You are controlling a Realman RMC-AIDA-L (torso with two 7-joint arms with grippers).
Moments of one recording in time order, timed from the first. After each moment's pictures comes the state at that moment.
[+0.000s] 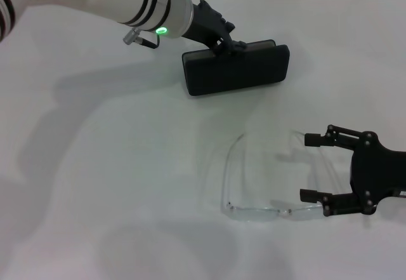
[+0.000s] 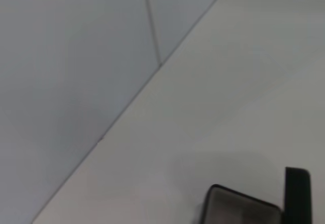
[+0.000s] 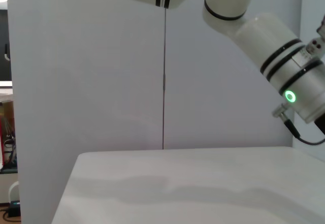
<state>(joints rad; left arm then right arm) -1.02 -2.09 1.29 0.55 2.21 0.82 -1.86 0.42 1.99 -1.07 -0.49 -1.61 -1.66 0.85</state>
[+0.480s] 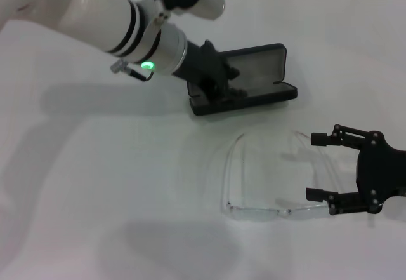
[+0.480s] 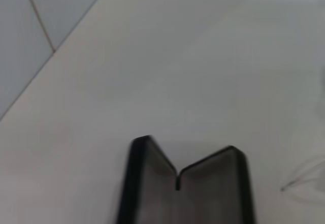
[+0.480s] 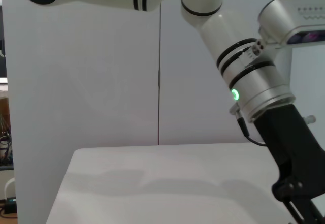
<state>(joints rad) -0.84 -2.09 1.42 0.82 2.21 1.08 -1.85 0.42 1.97 -1.07 -0.49 -1.62 -1.66 0.85</state>
